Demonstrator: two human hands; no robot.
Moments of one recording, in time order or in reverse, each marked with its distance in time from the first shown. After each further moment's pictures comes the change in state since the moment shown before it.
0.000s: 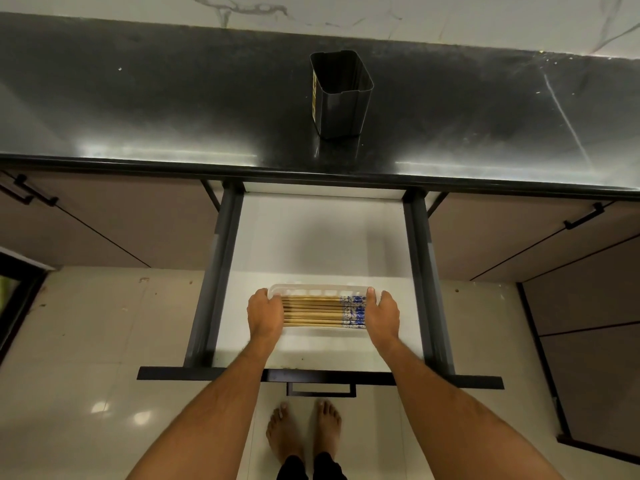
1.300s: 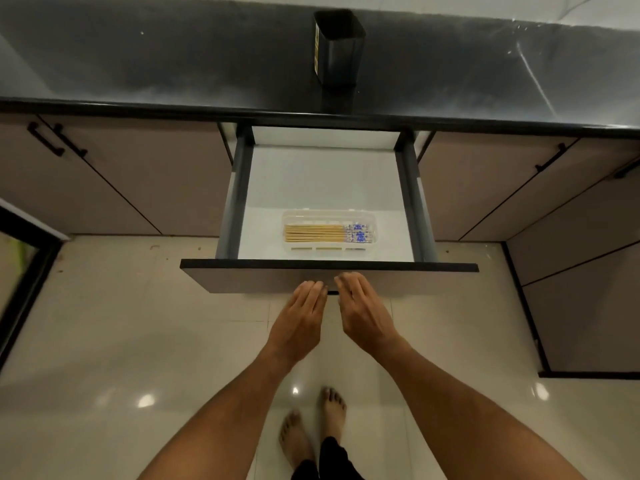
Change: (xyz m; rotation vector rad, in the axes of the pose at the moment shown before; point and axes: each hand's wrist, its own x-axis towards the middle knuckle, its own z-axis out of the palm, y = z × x) left_hand -0.188 -0.121 -0.036 0.823 -0.061 1.197; right_hand -0.193 0.093 -0.005 -0.634 0.079 -1.127
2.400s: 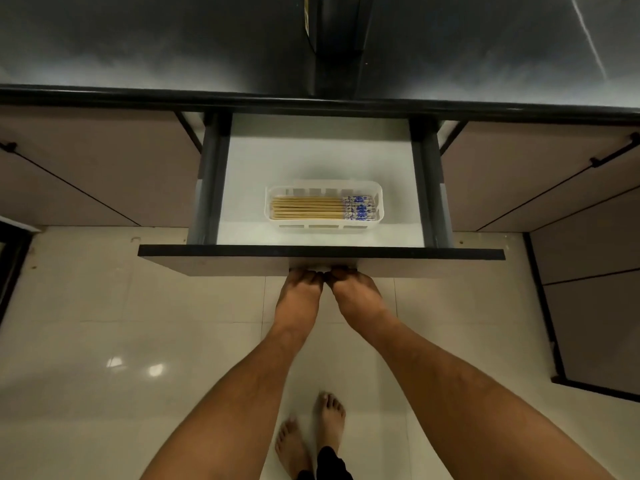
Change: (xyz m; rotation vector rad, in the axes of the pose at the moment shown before) left_hand 0.142 -0.053 0.068 0.021 -0.252 -0.248; right_hand 0.140 0.078 0.046 -0.032 -0.468 0.109
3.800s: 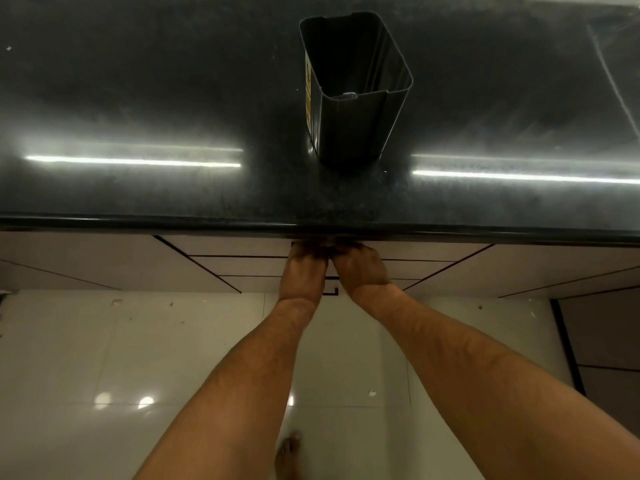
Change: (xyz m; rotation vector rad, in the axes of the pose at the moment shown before) left_hand 0.300 -0.065 -0.055 0.371 0.130 -0.018; right_hand 0.278 0.110 -0.085 -0.083 0.131 0.039
